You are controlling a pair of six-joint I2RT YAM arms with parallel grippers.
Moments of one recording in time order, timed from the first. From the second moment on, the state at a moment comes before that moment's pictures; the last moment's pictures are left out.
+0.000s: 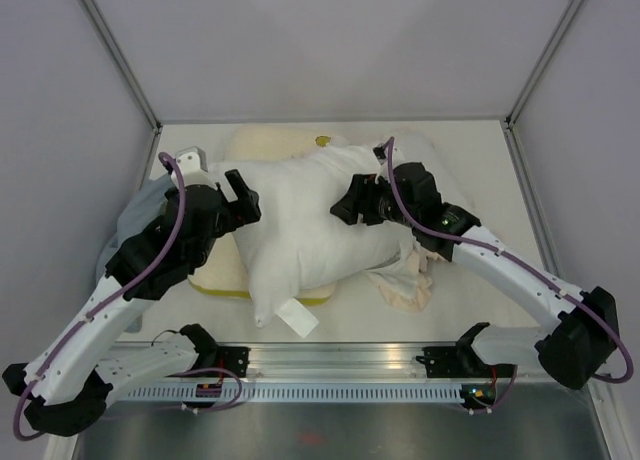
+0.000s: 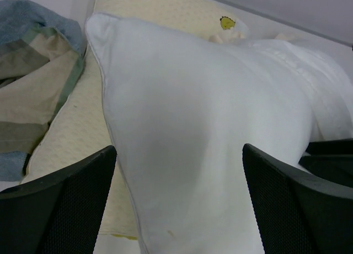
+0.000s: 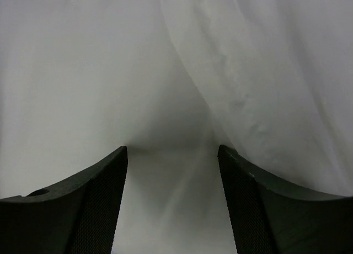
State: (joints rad) left arm -0.77 0.87 1.22 -0.84 -0.65 -0.67; right arm 0.65 1.28 1.10 -0.25 -0.15 0.56
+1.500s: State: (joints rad) left arm -0.44 0.65 0.72 -0.14 0.41 -0.46; right arm 0.66 1.31 1.47 -0.58 0.09 0.35
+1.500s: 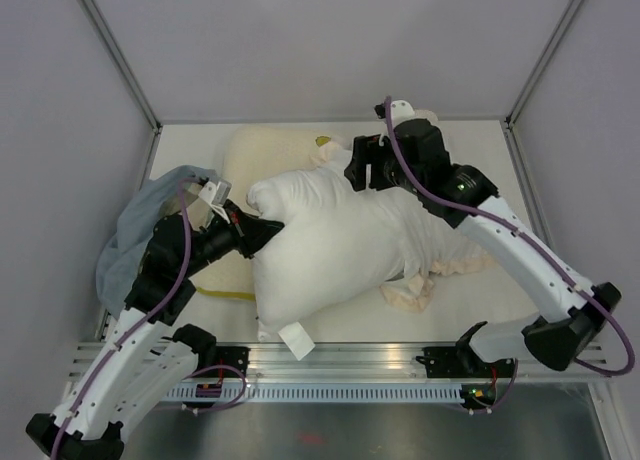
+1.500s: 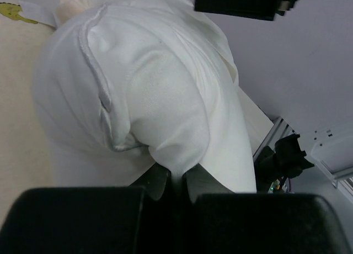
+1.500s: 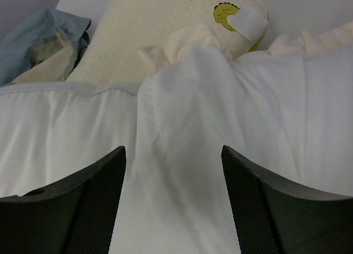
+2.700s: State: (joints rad) left arm -0.46 0.44 0.74 -0.43 0.35 -0.44; right arm 0.15 1.57 1.49 -0.67 0.27 0.46
